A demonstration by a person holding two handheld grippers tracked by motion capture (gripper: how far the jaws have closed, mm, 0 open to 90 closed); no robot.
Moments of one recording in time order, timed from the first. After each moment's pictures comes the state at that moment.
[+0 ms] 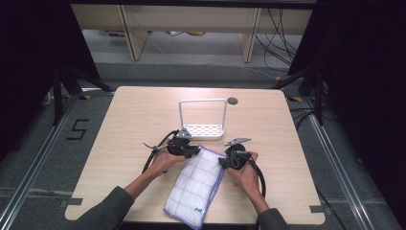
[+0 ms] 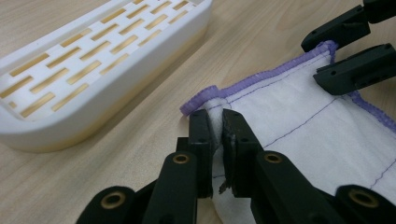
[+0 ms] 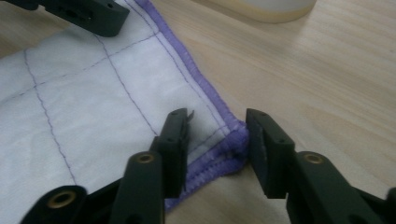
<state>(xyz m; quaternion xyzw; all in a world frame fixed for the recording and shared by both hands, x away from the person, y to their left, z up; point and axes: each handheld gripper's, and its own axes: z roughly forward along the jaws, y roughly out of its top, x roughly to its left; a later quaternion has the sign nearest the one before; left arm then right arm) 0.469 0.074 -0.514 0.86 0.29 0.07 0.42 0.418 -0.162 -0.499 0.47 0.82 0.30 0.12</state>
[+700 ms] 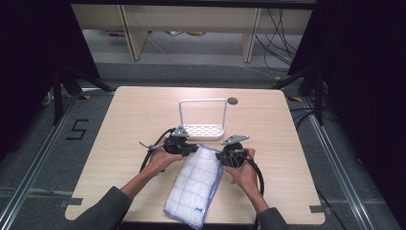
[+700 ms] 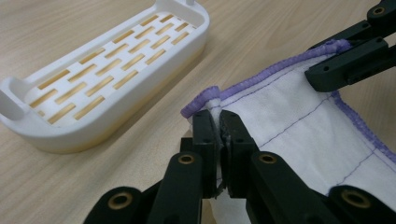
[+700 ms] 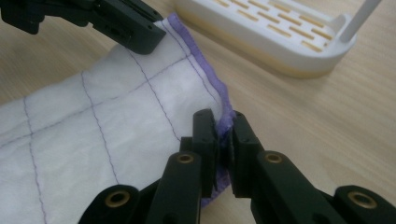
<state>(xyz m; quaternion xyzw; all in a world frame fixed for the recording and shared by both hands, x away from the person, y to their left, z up) 0.462 0.083 -0.497 0.84 0.30 0.08 0.44 0.417 -0.152 -0.481 0.40 0.84 0.35 0.14</state>
